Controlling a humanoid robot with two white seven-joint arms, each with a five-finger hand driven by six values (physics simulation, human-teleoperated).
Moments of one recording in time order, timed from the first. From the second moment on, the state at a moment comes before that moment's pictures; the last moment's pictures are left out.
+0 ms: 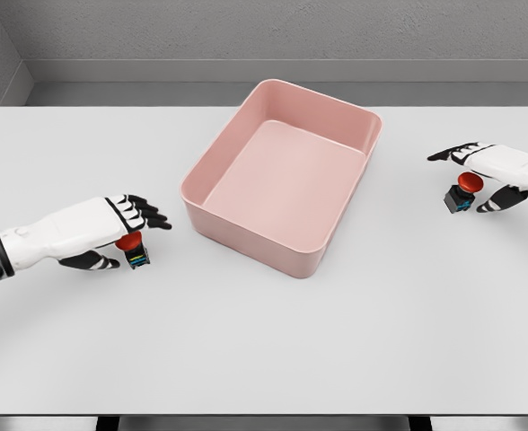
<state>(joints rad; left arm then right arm) -0.27 0.92 -0.50 -1.61 -0.45 -0.61 -0.21 -0.73 -0.89 0.85 -1.00 0.28 -0.61 0.24</state>
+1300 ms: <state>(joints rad) -0.28 0.93 -0.49 -1.60 -0.44 -0.61 -0.25 -0.73 -0.89 0.76 -1.00 0.31 -0.61 0.30</state>
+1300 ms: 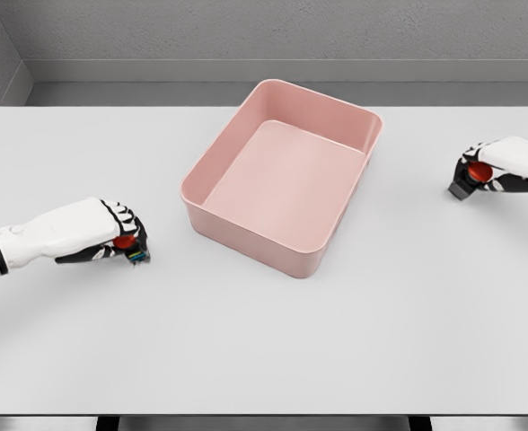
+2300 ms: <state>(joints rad) -0.45 0.93 -0.46 -1.61 -0.36 -0.61 -0.24 -0.73 -1.03 0.64 -1.35 0.32 -0.61 0.40</state>
